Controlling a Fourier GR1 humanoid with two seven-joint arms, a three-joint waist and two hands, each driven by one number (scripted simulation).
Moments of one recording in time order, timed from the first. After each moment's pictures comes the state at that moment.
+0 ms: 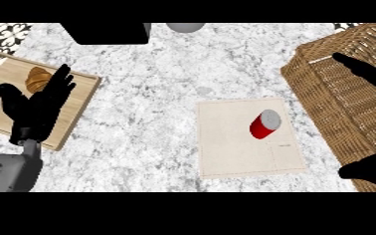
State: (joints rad) left arm -0.19 0.46 -0.06 -1.39 0.30 0.12 0.19; right arm -0.25 -0.73 -0.01 -2.05 -0.05 0.42 0.72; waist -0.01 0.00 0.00
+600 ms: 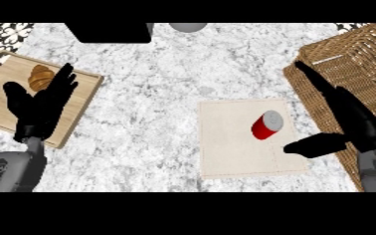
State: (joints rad) left arm -0.20 0.42 -0.02 -1.37 0.25 0.09 0.19; right arm -0.18 -0.45 0.10 -1.80 0.31 0.21 0.38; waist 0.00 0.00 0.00
